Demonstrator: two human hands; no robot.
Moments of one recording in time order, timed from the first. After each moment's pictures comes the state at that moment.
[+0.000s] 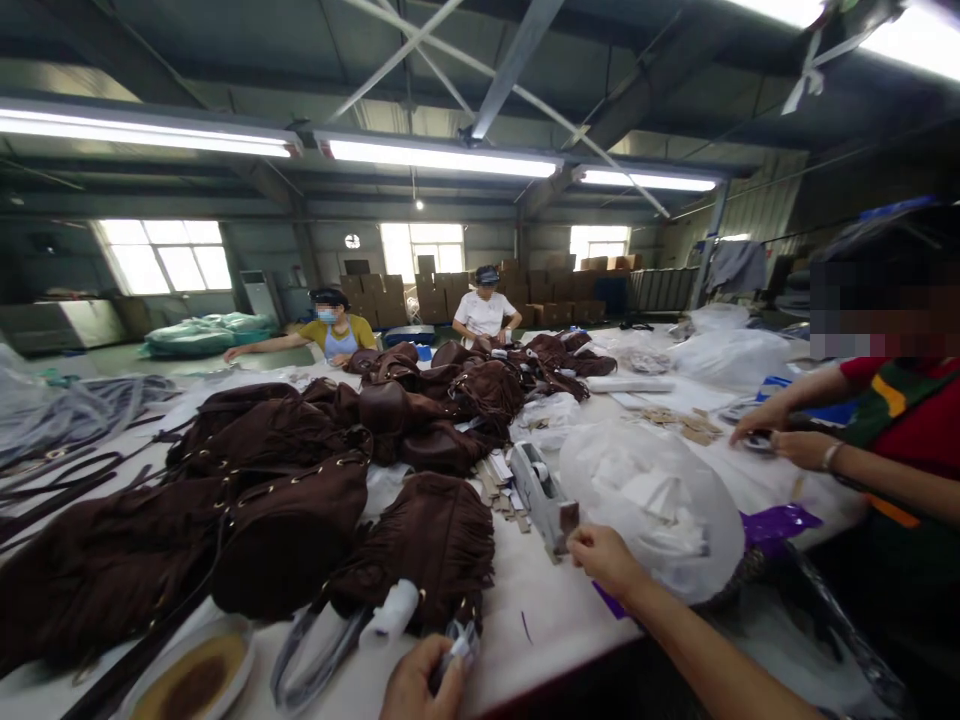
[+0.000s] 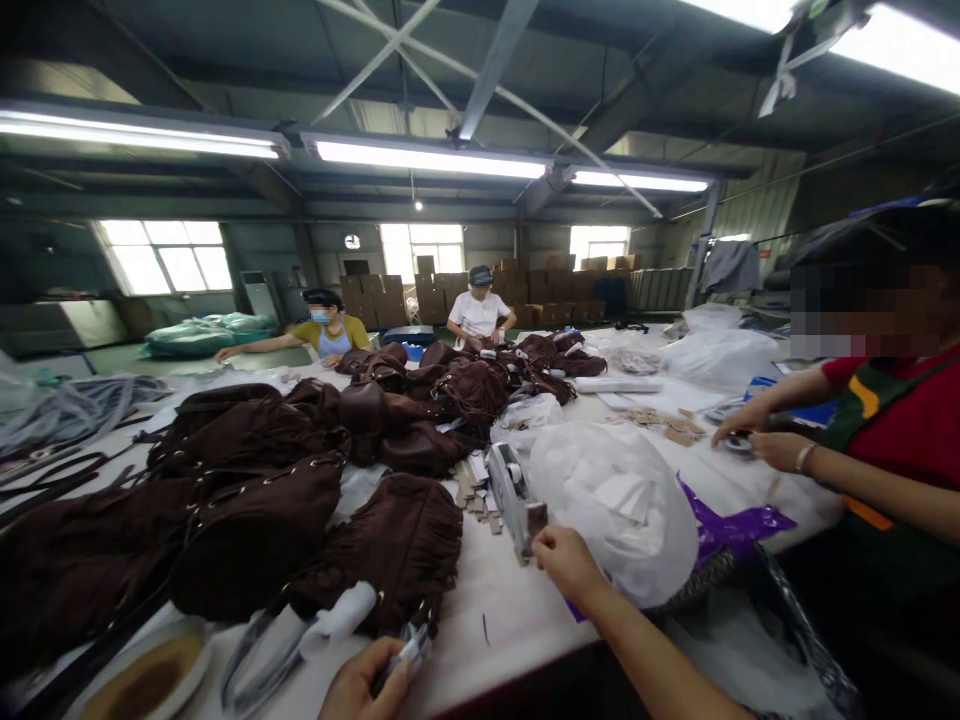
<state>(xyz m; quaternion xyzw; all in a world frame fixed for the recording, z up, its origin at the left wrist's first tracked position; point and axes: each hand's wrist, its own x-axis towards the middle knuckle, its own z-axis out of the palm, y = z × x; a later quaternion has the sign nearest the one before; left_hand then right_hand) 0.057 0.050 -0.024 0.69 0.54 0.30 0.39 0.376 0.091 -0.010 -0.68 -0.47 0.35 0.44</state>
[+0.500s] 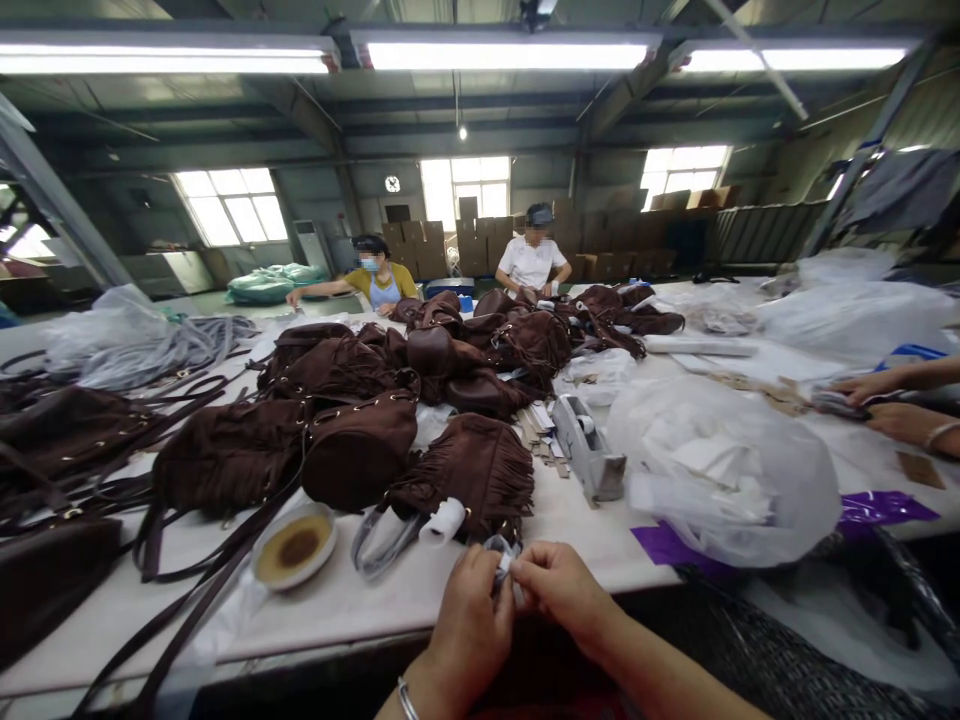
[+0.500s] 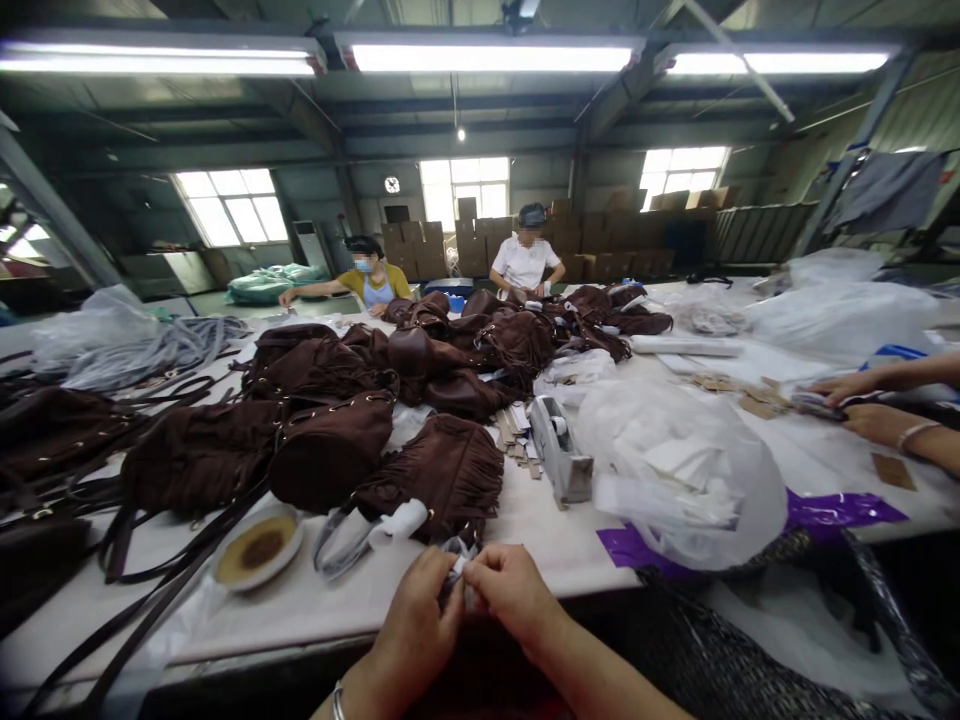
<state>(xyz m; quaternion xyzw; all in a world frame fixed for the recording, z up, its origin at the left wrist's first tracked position) 0.067 0.022 -0.018 0.80 0.49 0.32 0.16 0.223 0.031 -0.012 -0.54 -0.43 0.61 0.40</state>
